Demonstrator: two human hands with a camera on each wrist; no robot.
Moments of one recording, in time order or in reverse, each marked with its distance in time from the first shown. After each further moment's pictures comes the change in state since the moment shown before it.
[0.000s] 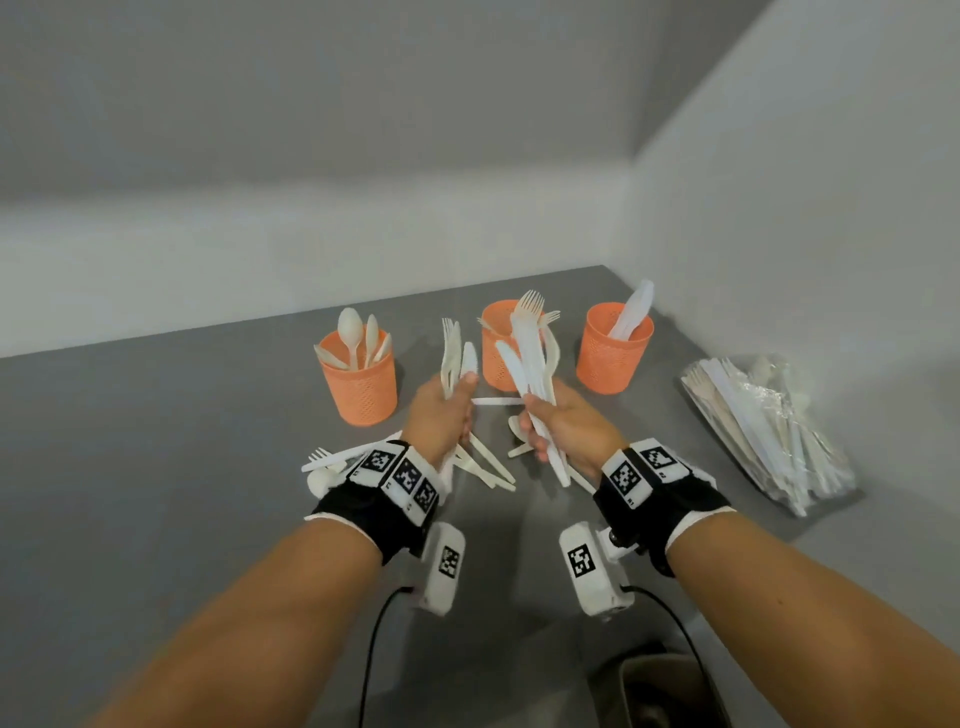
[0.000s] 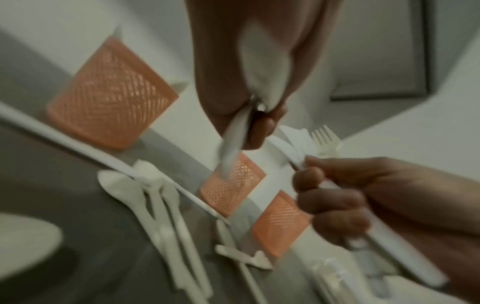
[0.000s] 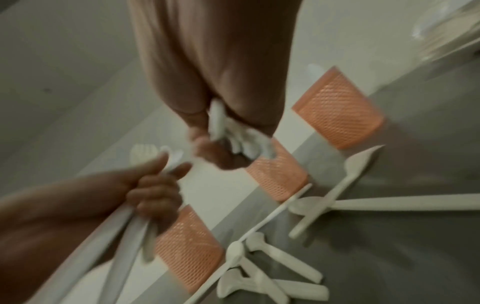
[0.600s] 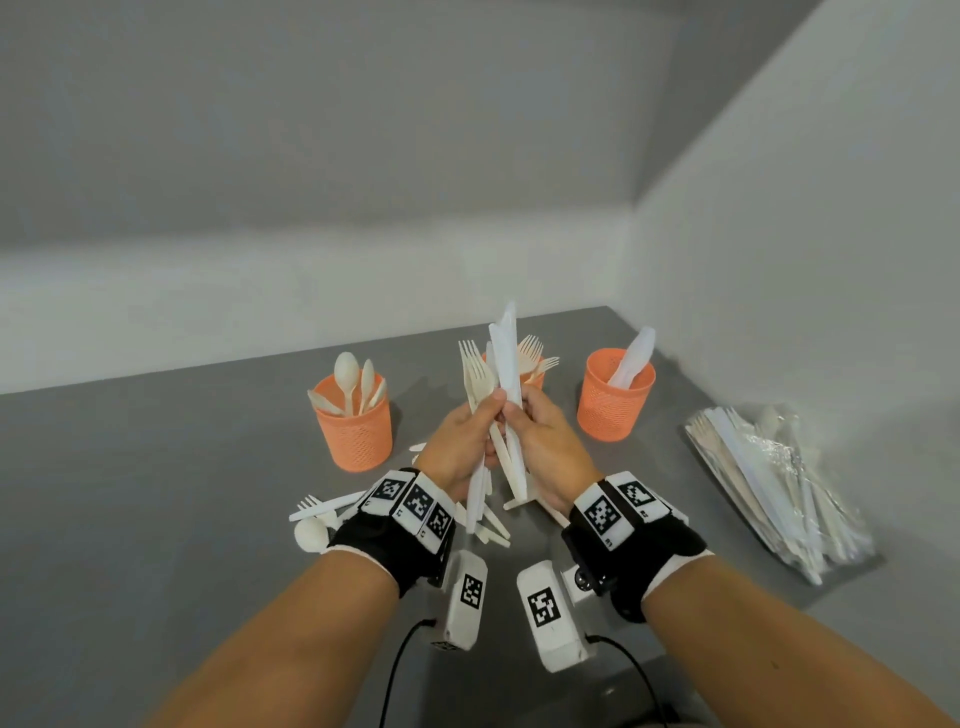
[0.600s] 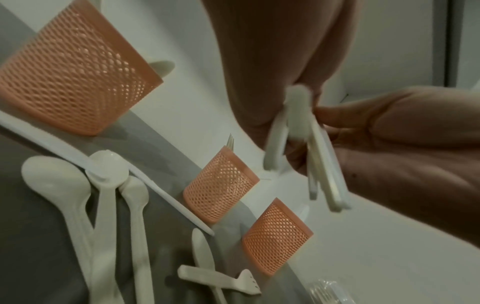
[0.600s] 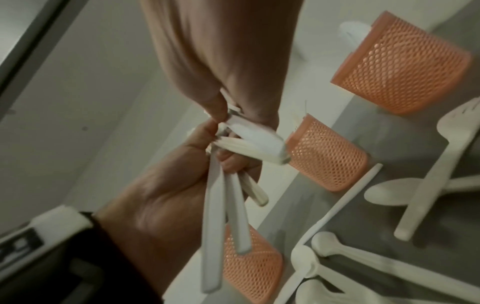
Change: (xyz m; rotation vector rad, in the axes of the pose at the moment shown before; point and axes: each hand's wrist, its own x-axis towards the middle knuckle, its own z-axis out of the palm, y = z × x) left_hand 0.023 0.021 0.028 -0.281 -0.232 -0.111; right_hand 0.015 -0.031 0.017 0.185 0.072 -0.133
